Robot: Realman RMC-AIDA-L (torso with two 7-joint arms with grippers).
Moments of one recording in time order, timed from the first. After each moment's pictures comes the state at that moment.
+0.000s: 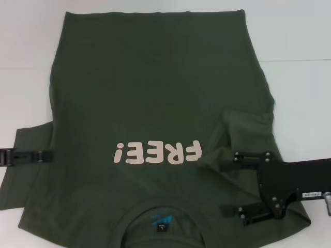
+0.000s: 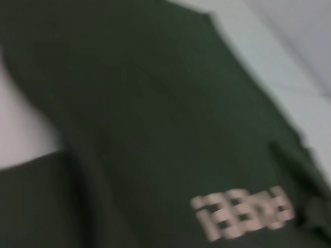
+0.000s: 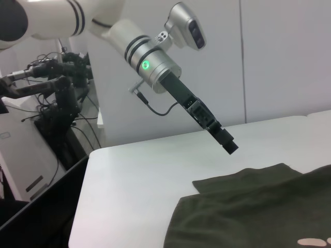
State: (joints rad) left arm -0.48 -2.13 0.43 1.24 2.47 1.74 -2.27; right arm 0.49 2.09 -0.75 -0.78 -2.04 -1.82 1.25
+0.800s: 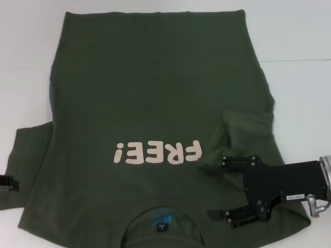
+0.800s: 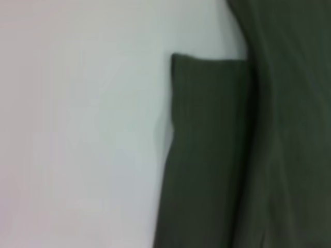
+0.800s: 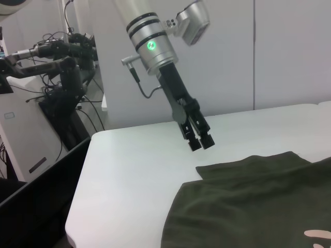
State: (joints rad) left arm -0.51 -2.12 0.46 1.29 2.82 1.73 -2.63; right arm 0.52 2.09 -0.81 -0.71 -2.04 -1.74 1.19
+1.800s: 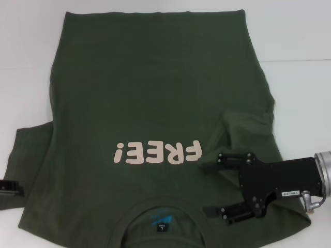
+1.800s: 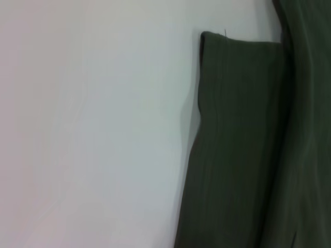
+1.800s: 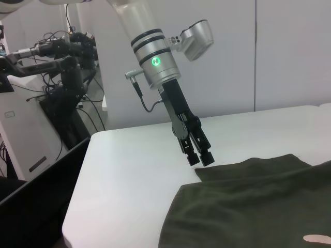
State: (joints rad) left arm -0.53 -2.11 0.46 1.17 2.85 1.64 -2.64; right arm 0.54 2.09 -0.82 -0.69 -2.04 -1.72 1.19
